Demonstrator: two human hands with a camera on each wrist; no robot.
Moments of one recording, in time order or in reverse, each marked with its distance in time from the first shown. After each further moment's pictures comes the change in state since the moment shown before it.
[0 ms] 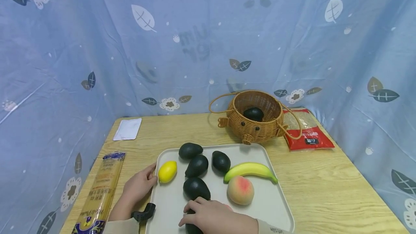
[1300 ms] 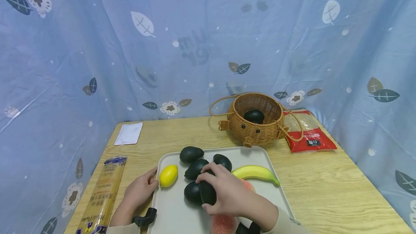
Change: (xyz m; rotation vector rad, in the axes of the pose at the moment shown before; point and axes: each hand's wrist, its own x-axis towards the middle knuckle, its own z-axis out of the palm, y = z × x) left_hand 0.002 -0.004 0.003 0.002 -0.004 -0.028; right_hand -0.030 0.018 -0.053 0.065 0.501 0.163
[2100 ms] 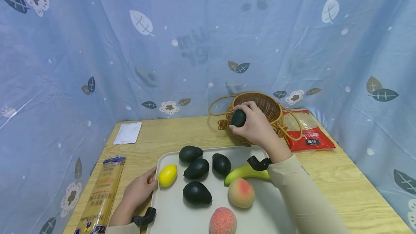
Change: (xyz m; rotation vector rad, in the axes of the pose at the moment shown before) left_hand 0.001 -0.001 0.002 0.018 0.006 0.008; right_hand 0.049 0.093 -0.115 -0.059 0.372 0.345
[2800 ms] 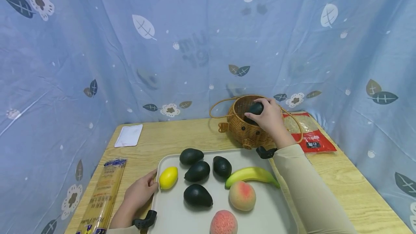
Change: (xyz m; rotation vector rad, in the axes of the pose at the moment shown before) left_hand -0.002 0.004 -0.001 0.003 0.003 -0.002; right_hand 0.031 0.065 -0.009 0.021 0.106 0.283
